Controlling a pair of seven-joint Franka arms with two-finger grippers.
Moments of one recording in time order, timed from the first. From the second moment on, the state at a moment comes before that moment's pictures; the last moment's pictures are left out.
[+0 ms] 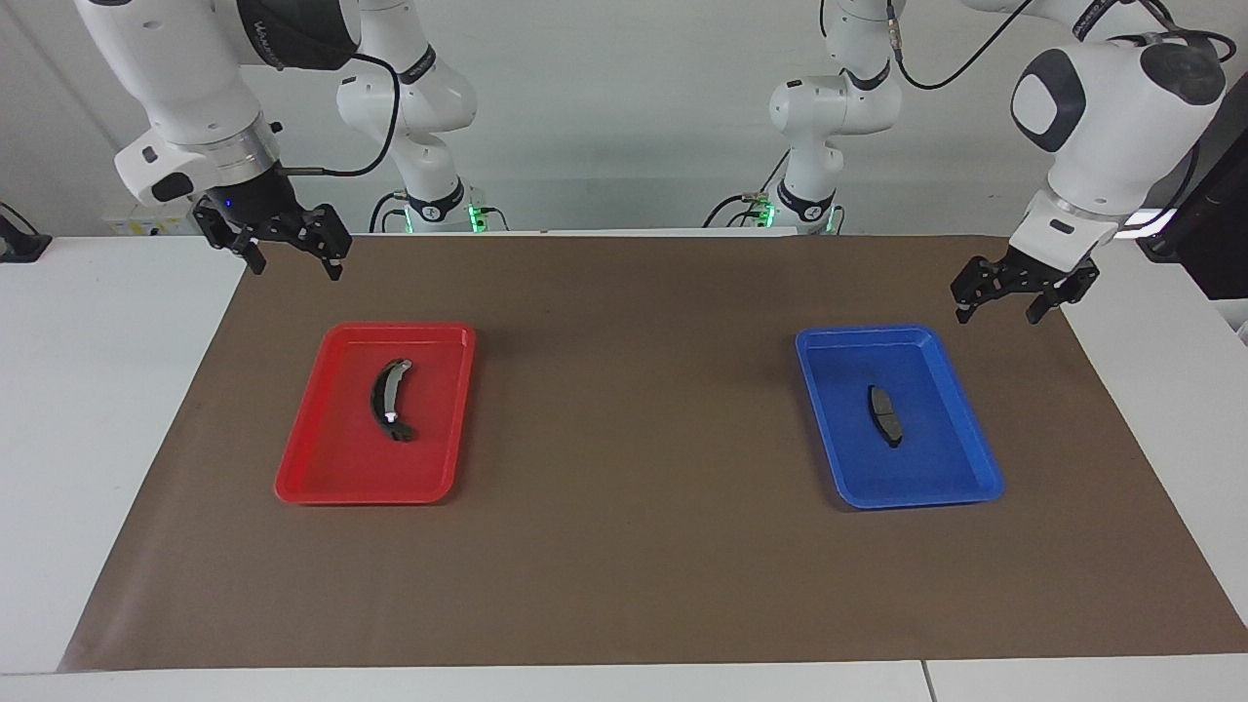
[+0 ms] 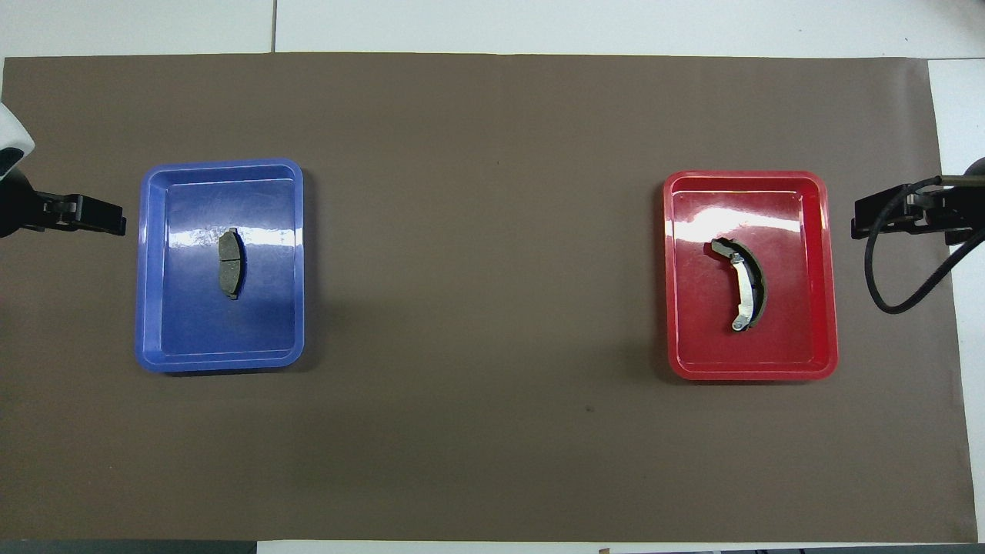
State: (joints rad) left arm -0.05 0.01 0.04 -1.79 0.03 1.85 0.12; right arm 0.05 -0.03 -0.05 -1.62 -0.04 1.57 0.11
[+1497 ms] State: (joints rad) left arm -0.13 0.18 0.04 -2.23 0.03 2.49 -0.01; right arm 0.08 0.02 -0.04 -2.23 -0.02 2.35 0.10
